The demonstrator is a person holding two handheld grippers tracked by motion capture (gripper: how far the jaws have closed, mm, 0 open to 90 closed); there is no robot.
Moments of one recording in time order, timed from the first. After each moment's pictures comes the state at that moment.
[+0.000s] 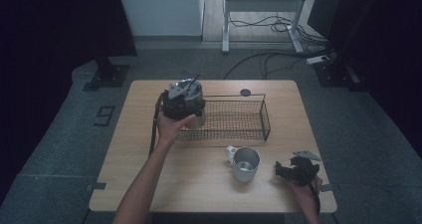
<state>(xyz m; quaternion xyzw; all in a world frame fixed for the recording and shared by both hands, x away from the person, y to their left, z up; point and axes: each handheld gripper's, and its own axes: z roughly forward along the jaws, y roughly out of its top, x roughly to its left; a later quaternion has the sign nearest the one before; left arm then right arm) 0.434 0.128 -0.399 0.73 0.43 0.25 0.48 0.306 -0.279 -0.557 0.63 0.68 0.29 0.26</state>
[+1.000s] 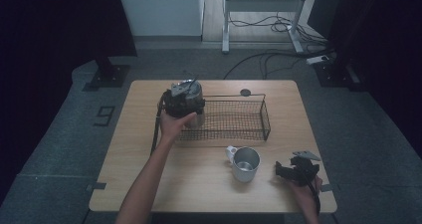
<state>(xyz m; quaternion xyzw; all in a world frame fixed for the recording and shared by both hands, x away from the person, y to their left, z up) 0.456 0.128 -0.417 0.73 0.45 0.24 0.46 0.306 -0.278 -0.557 0.63 0.68 0.29 0.26</state>
